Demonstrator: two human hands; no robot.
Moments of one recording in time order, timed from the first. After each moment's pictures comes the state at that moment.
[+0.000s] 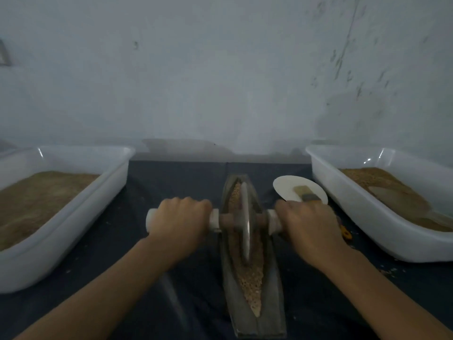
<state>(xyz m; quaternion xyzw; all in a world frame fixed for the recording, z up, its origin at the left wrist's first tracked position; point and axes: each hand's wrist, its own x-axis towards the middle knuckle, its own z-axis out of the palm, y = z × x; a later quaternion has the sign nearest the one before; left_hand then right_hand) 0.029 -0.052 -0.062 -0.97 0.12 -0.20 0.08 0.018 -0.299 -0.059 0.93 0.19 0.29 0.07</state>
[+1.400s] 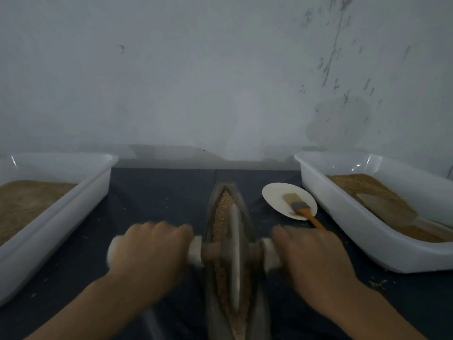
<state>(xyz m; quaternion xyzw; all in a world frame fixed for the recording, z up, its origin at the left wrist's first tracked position) -0.007 -0.050 -0.049 -0.98 0.10 -0.13 0.09 -0.012 -0.305 -0.057 0.95 0.20 0.25 0.06</state>
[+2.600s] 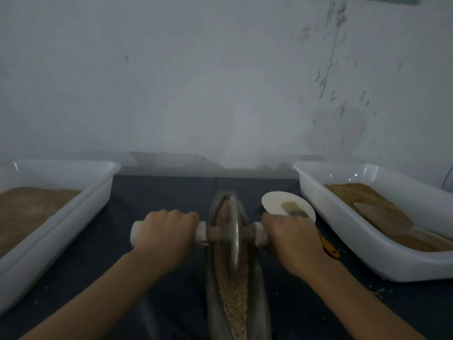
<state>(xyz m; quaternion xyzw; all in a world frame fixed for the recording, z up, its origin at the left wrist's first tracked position) 0.039 -0.055 -0.050 -0.97 0.11 -0.19 0.08 0.037 -0.299 -0.054 0.96 0.17 0.21 0.07</state>
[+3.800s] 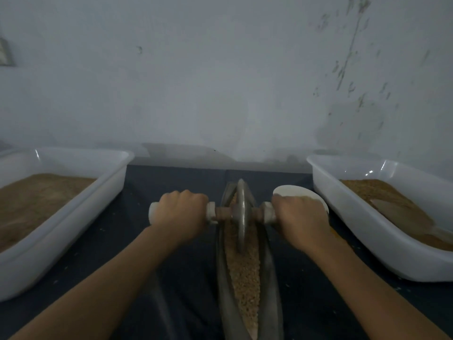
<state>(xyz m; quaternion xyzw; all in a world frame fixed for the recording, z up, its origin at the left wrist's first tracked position) 0.071 -0.053 -0.056 -0.98 0.08 -0.19 0.05 0.065 -0.296 -0.052 0.95 0.14 0.24 0.12</state>
